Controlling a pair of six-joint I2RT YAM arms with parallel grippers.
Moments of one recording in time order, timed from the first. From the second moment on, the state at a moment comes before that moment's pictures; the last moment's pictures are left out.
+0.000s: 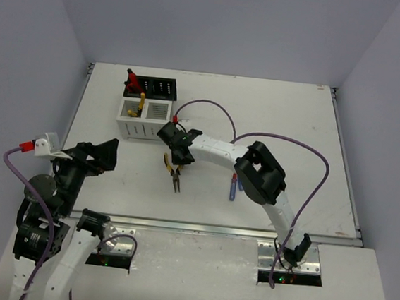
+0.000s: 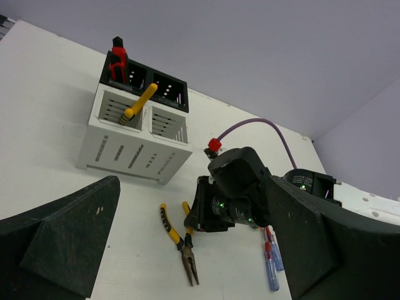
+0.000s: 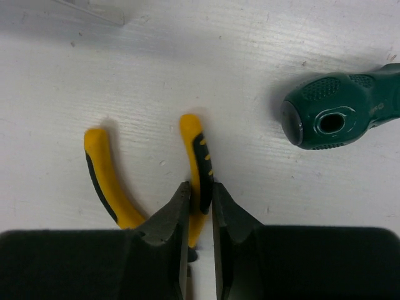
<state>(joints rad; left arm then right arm) -0.16 0.19 0.79 -0.60 -0.12 -0.52 0.93 2.27 1.69 -0.59 0.34 0.72</state>
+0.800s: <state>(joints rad) -0.17 0.48 0.52 -0.45 0.24 -0.67 0.94 1.76 1.23 -0.47 0.28 0.73</state>
